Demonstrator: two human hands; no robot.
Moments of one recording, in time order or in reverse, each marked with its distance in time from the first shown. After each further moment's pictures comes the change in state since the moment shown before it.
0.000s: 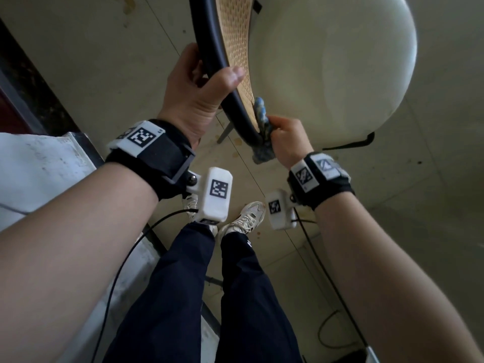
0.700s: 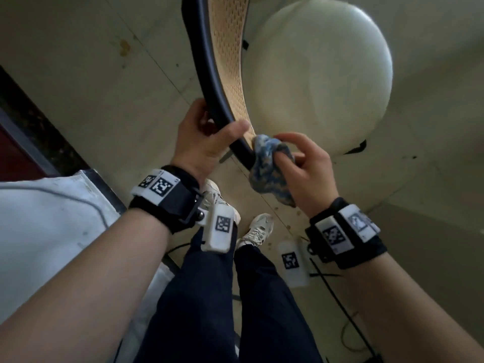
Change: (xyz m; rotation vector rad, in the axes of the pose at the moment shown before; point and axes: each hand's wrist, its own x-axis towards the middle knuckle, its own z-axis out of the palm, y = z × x) left_hand 0.007 0.007 -0.012 0.072 -0.040 -0.029; right_hand -0.078 -0.047 -0.016 0.219 0.246 -0.171
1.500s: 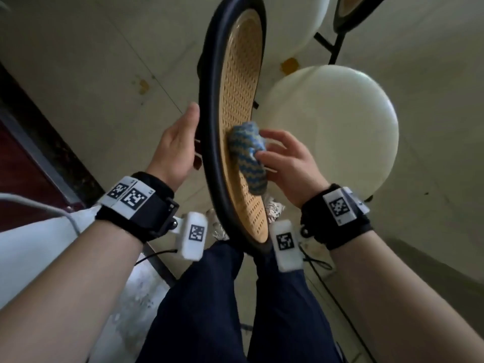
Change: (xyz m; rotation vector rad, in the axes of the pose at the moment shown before) left_hand 0.128 0.088 -0.033 0.296 -0.035 -0.122; right_hand 0.155 -0.081 0.009 0.563 -0.316 0.276
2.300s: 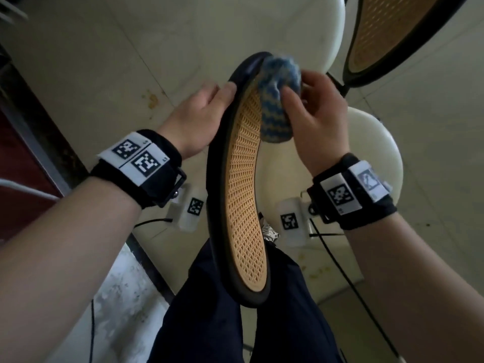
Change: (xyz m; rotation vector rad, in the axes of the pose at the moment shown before) left_hand 0.103 0.086 -0.007 0.353 -0.092 0.102; right_hand 0.076 -0.119 0.024 -0.483 0.278 -0.582
